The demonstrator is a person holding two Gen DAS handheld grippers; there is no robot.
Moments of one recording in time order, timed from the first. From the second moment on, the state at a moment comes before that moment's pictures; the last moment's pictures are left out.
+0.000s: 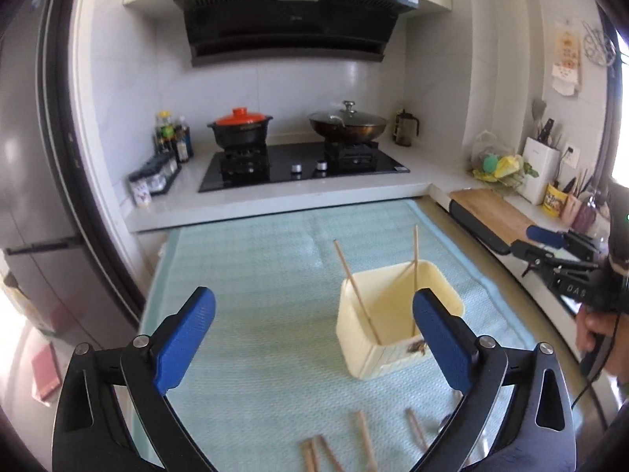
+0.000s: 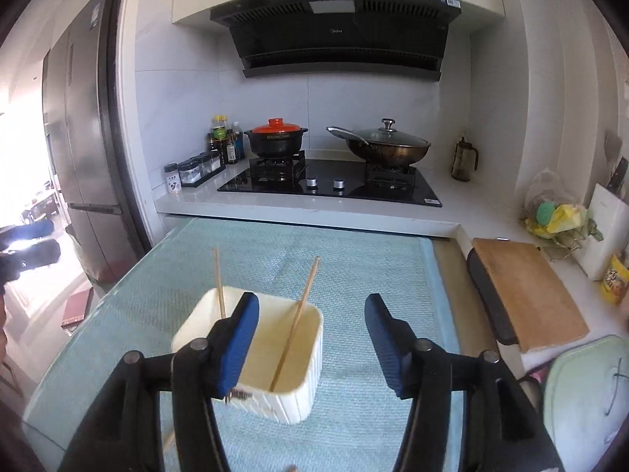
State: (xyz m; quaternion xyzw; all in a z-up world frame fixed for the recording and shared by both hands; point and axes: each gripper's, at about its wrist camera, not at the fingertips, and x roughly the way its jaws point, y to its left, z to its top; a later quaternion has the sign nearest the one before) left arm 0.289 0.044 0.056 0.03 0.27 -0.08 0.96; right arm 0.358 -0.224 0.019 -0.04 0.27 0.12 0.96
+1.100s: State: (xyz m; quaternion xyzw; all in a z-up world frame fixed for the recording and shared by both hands) left arm 0.134 0.074 -0.170 -0.02 0.39 0.00 0.92; right arm 0.101 -0.223 -0.137 -0.07 0.28 0.06 0.96
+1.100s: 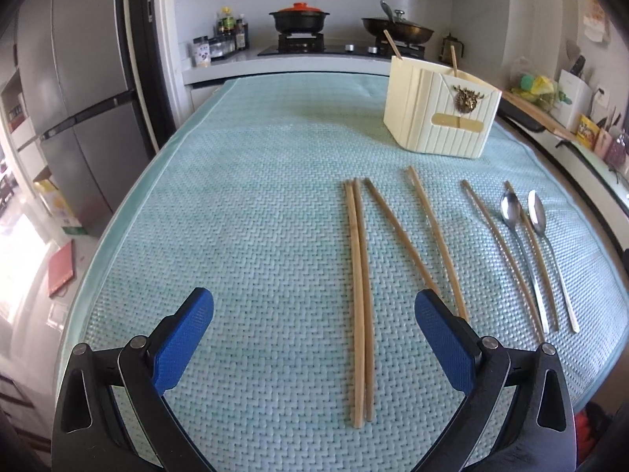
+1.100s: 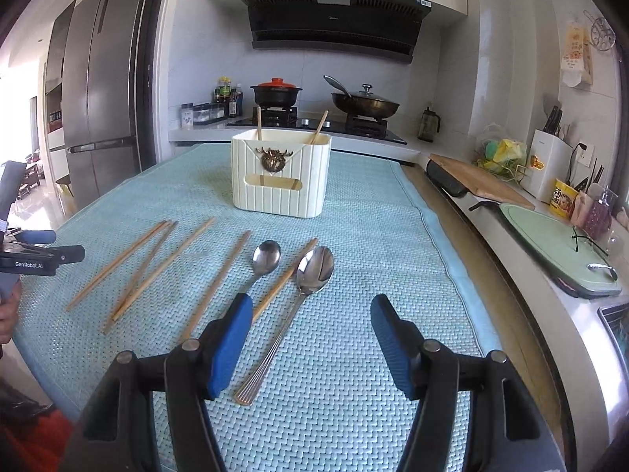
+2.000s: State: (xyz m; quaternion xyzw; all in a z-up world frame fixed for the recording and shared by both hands) left arm 0.221 0.092 -0.206 -0.01 0.45 0.00 0.89; right arm 0.113 -0.233 -0.159 -0.02 0.32 0.05 0.94
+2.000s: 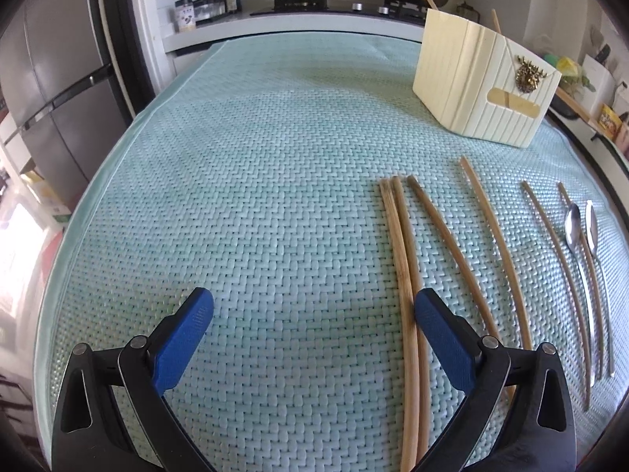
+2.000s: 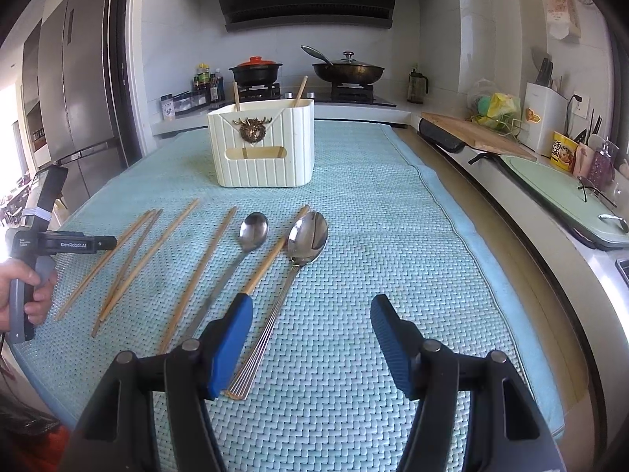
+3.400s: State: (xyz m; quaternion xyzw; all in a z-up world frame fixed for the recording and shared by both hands) left arm 0.247 0.104 -0.214 0.00 0.46 0.00 0.89; right arm 0.192 -0.238 -0.192 0.04 0.41 0.06 0.91
